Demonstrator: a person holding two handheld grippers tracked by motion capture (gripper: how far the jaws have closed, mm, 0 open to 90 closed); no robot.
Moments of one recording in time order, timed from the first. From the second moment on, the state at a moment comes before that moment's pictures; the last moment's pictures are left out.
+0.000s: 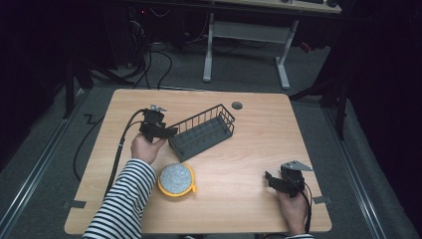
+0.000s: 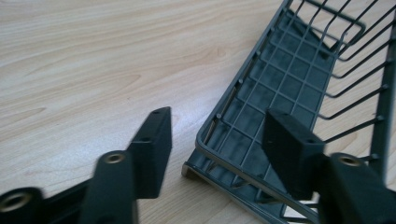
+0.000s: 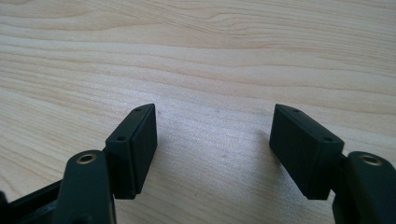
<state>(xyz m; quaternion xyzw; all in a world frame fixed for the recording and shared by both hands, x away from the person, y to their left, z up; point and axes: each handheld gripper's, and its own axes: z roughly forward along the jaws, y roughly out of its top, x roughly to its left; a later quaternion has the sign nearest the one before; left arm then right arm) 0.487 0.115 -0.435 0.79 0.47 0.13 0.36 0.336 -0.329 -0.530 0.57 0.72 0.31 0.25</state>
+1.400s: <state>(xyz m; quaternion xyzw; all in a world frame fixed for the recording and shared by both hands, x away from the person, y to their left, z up) 0.364 0.171 -0.485 0.78 0.49 0.07 0.40 0.336 -0.329 -0.530 0.57 0.72 0.31 0.25</state>
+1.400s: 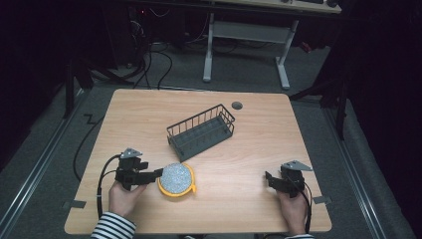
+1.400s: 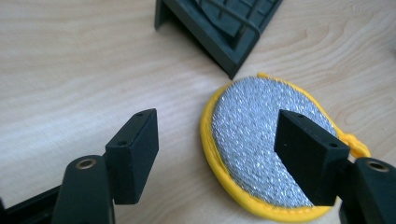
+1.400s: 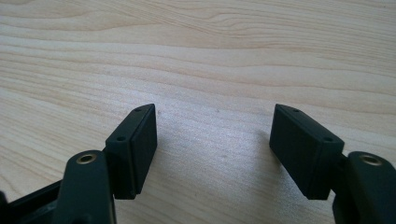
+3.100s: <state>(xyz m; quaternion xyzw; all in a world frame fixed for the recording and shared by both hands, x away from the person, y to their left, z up) 0.356 0.149 -0.508 0.80 0.46 0.04 0.38 0.336 -0.329 -0.530 0.56 0.73 0.31 0.25</state>
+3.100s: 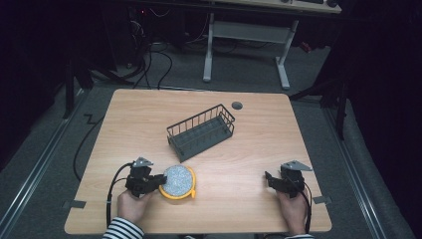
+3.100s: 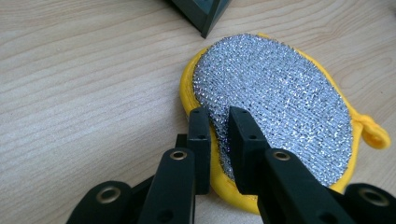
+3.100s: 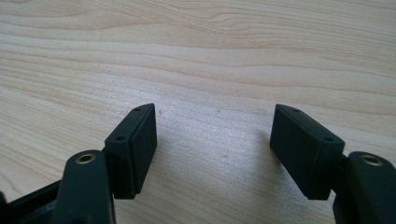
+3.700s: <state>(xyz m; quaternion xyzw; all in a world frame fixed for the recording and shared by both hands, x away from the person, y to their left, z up) 0.359 0.151 -0.477 0.80 0.44 0.04 0.40 0.336 -0.328 -0.530 0.56 0.73 0.31 0.25</state>
